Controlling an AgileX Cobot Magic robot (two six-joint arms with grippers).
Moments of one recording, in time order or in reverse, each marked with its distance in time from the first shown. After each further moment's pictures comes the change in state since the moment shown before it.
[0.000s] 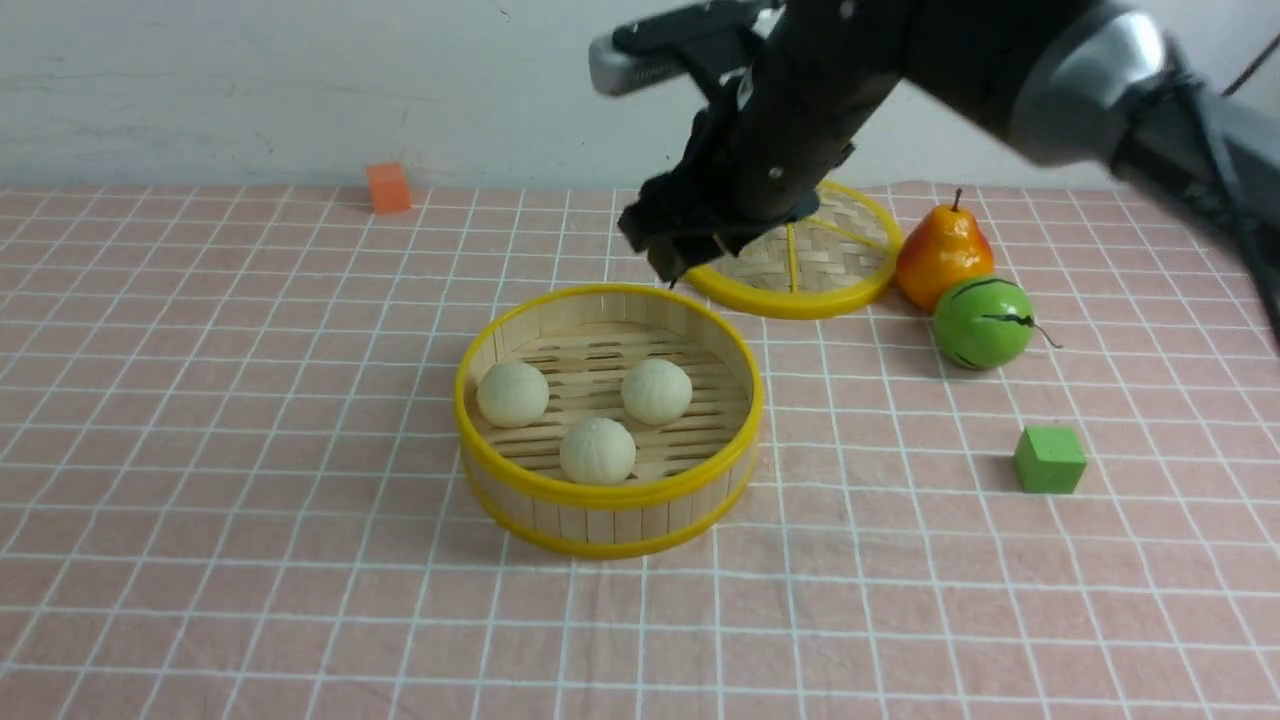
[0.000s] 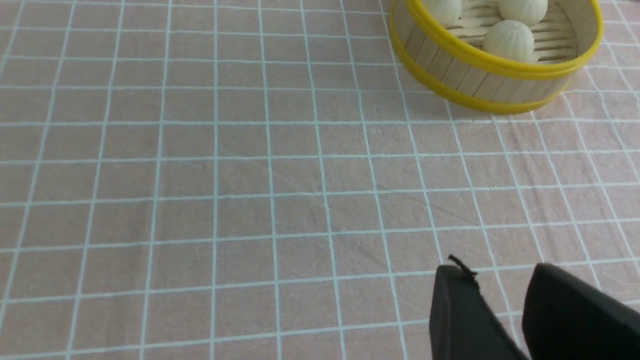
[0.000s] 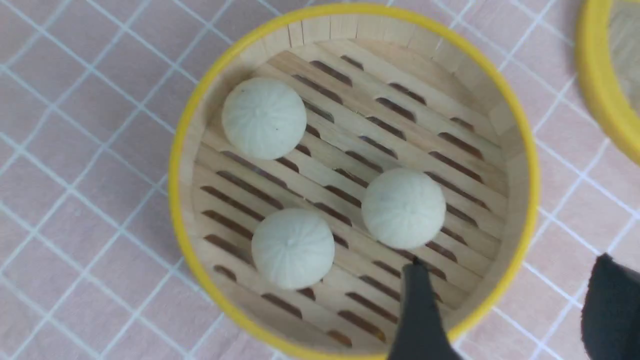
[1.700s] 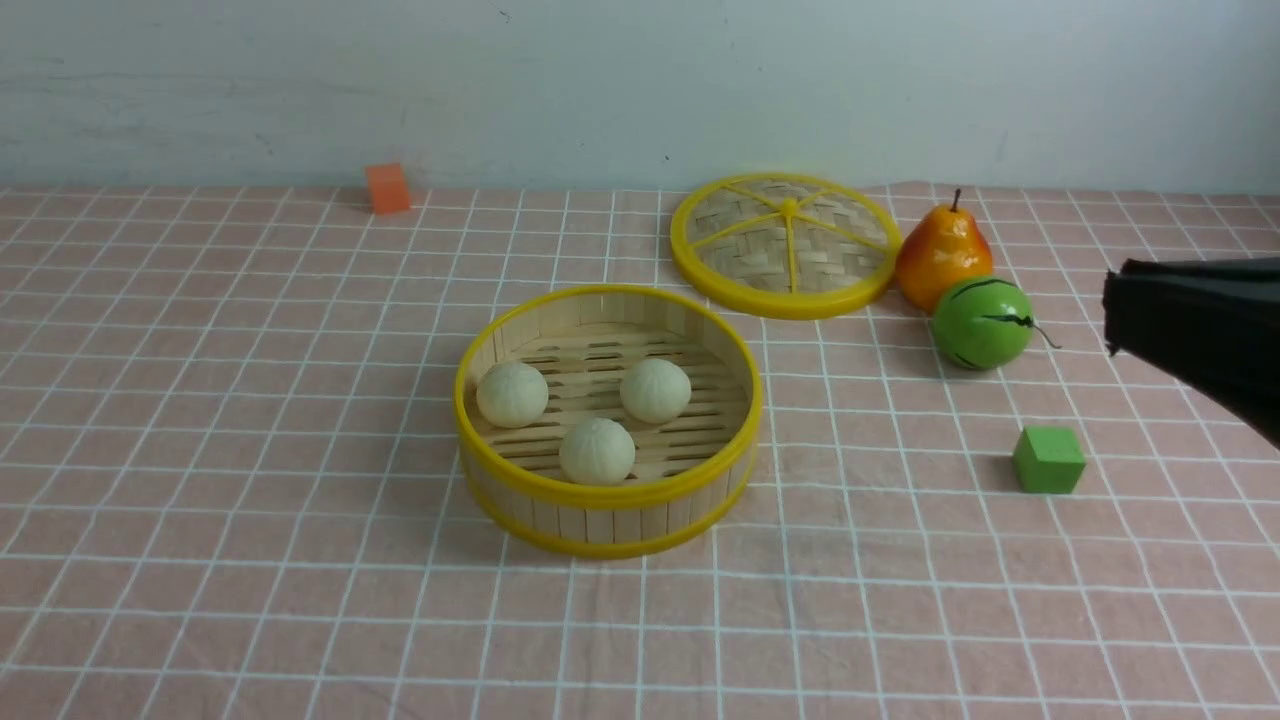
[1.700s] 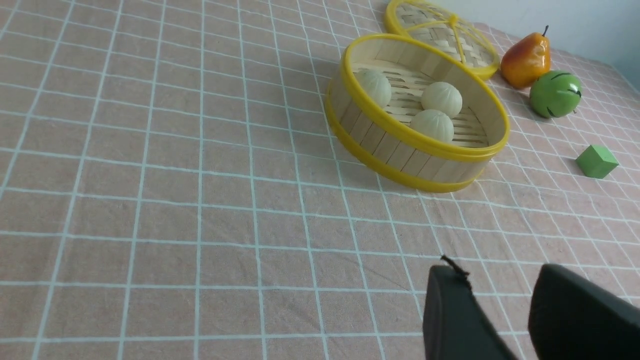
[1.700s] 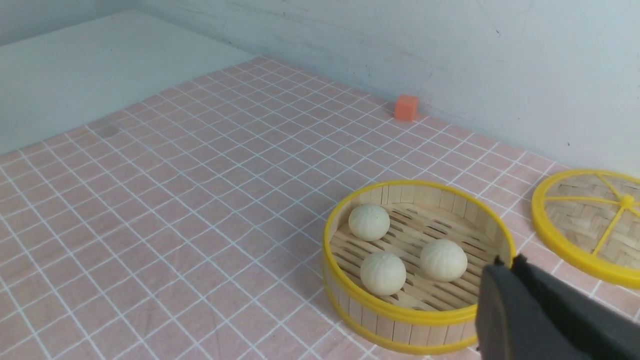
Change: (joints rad) right arm 0.034 -1.279 1.314 0.296 -0.731 -0.247; left arm 0.000 -0.235 0.169 -0.025 -0.170 -0.089
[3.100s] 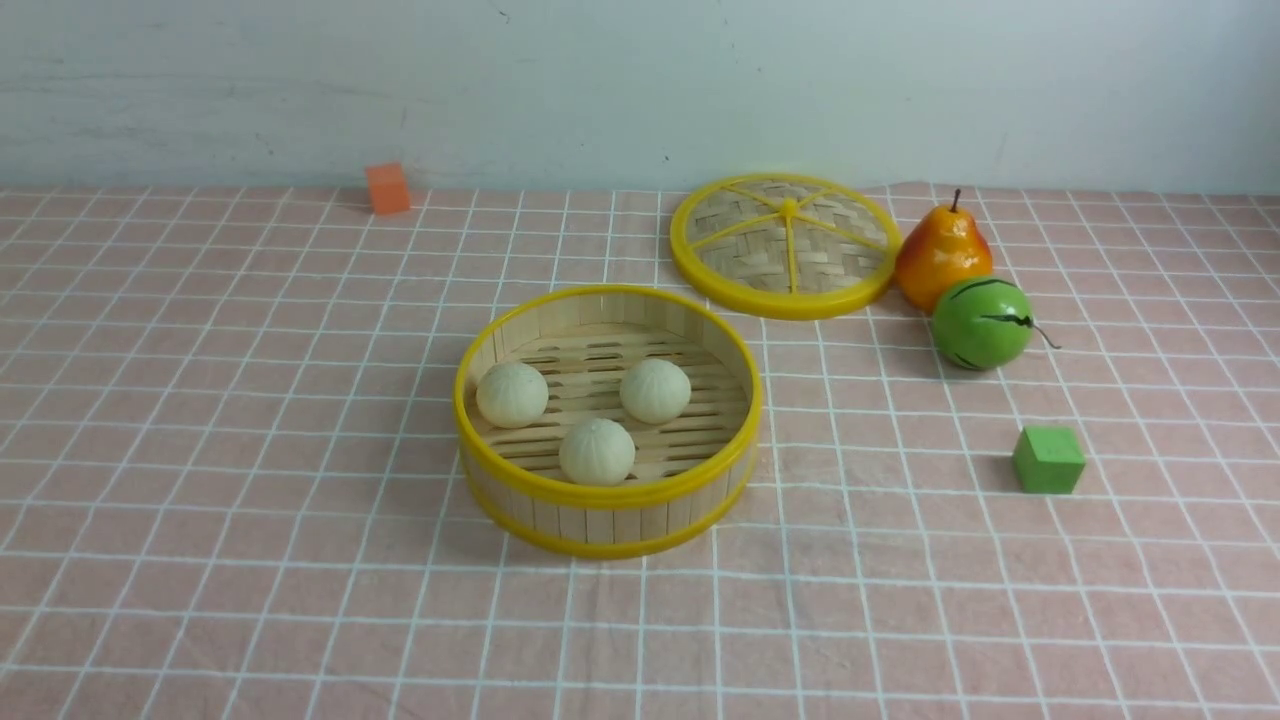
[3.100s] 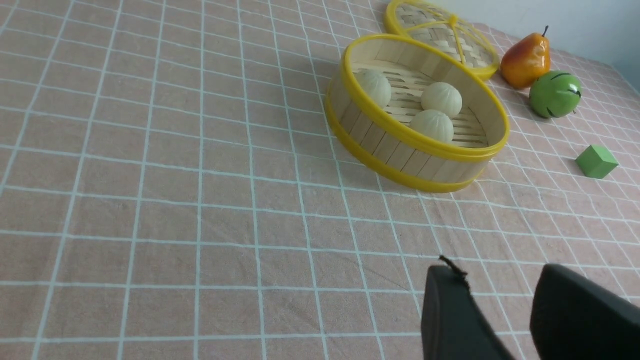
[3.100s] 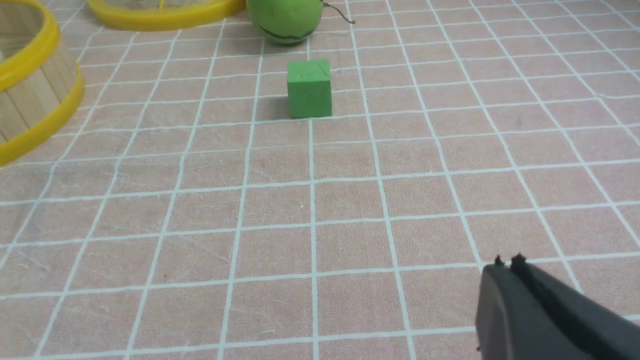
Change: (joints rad) right arm -0.659 -0.757 0.877 -0.292 -0.037 0.330; left arm 0.000 0.000 0.000 -0.001 -0.001 0.000
